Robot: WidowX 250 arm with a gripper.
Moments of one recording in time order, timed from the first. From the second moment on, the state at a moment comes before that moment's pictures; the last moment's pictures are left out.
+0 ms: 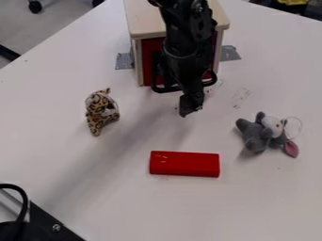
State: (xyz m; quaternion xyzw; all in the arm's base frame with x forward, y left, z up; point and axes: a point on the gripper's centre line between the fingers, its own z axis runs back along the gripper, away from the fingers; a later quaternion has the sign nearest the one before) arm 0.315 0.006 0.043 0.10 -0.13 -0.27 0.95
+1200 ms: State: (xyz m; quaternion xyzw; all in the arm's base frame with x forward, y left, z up) arm 0.341 0.003 0.005 0.11 -0.11 -0.30 0.94
